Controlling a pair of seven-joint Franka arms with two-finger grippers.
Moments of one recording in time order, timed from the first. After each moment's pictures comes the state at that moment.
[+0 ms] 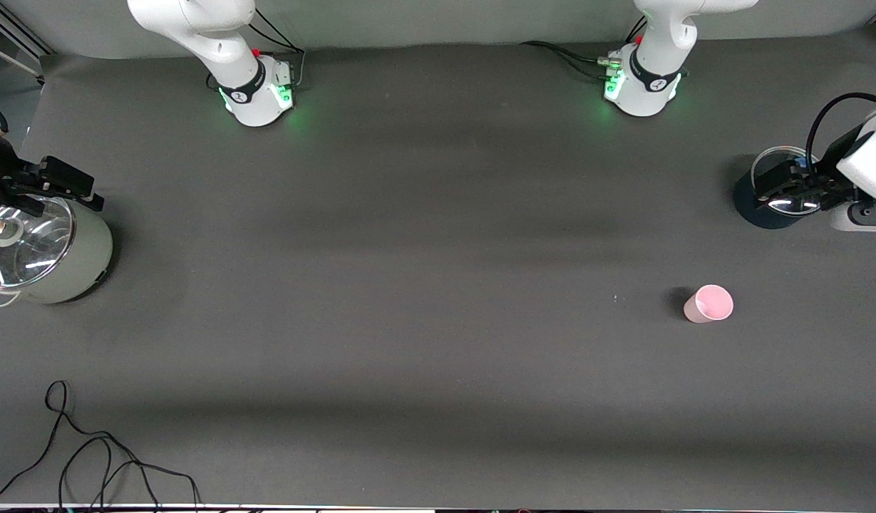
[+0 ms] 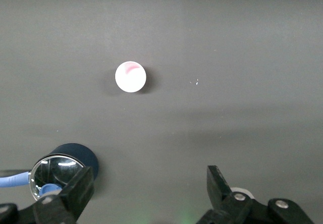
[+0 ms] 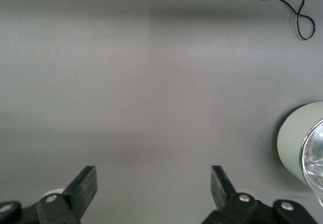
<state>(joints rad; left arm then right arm) -0.01 0.01 -0.03 -1.59 -0.01 1.55 0.00 0.02 0.00 -0.05 -1.53 0.06 1.54 -0.04</state>
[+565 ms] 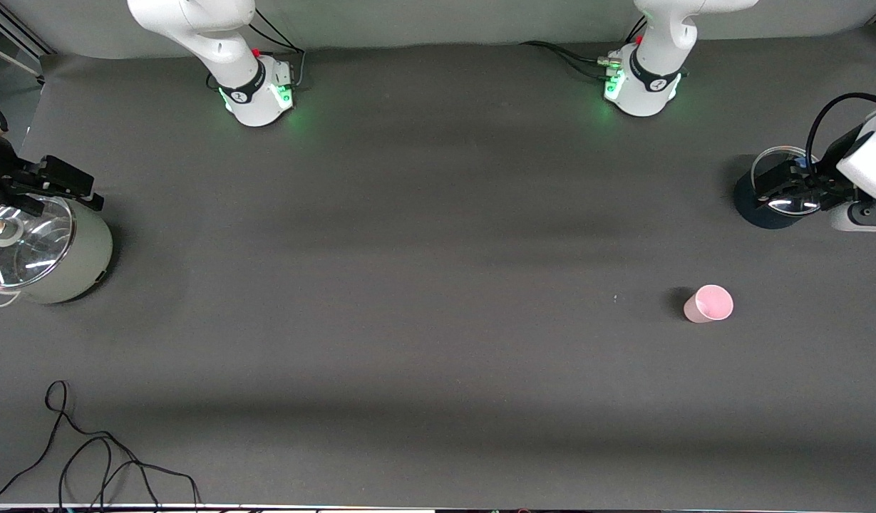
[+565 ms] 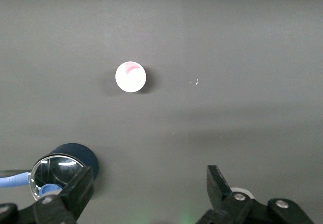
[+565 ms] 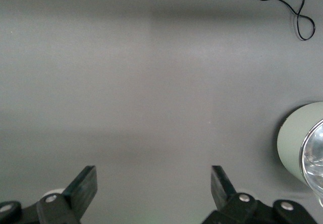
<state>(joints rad) -0.01 0.01 -0.03 -1.59 -0.01 1.55 0.00 0.02 0.00 -0.05 -1.53 0.06 1.54 -0.04</state>
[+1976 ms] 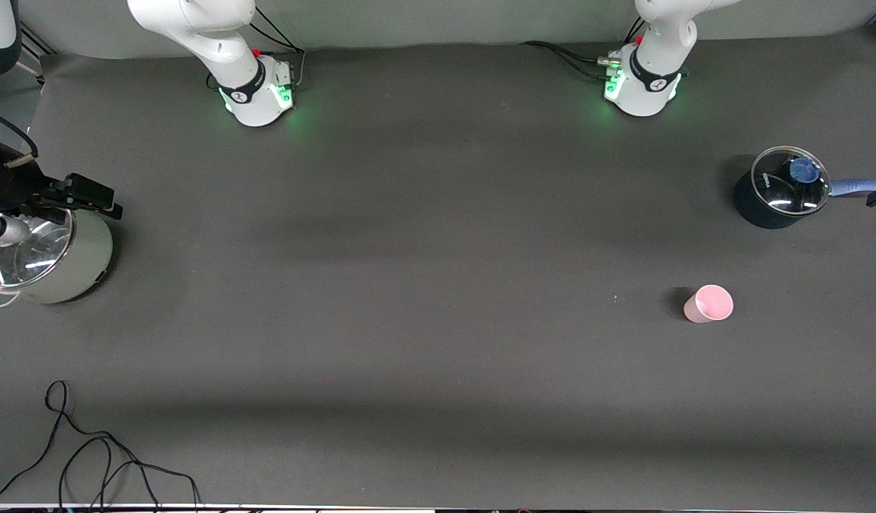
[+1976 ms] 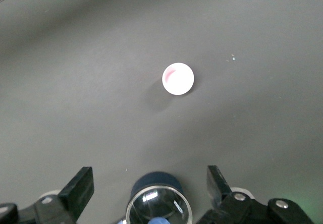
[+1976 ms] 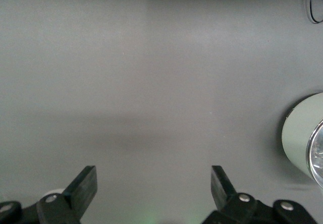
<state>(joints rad) 0.31 0.08 -0.01 -1.59 -0.10 1.66 0.86 0.02 0.03 -0.05 -1.57 0.05 1.54 -0.04</state>
